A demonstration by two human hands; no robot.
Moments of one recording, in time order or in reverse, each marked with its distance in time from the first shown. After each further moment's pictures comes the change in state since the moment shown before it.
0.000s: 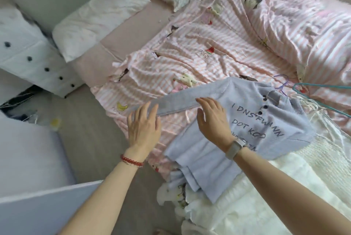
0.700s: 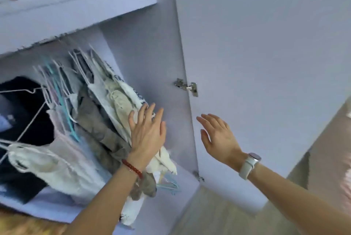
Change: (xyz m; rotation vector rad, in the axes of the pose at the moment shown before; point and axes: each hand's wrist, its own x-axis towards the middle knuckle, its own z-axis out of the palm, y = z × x) left_hand -0.554 -0.334 -0.288 0.541 0.493 -1.168; right_hand -0.287 -0.583 0.189 0.279 -0.558 -1.362
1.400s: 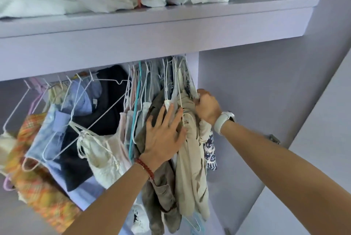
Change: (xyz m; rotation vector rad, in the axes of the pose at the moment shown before) left_hand 0.061 -0.157 0.019 0.162 -0.159 -0.453; right_hand 0.315 -0.157 0.126 0.305 -0.328 -0.176
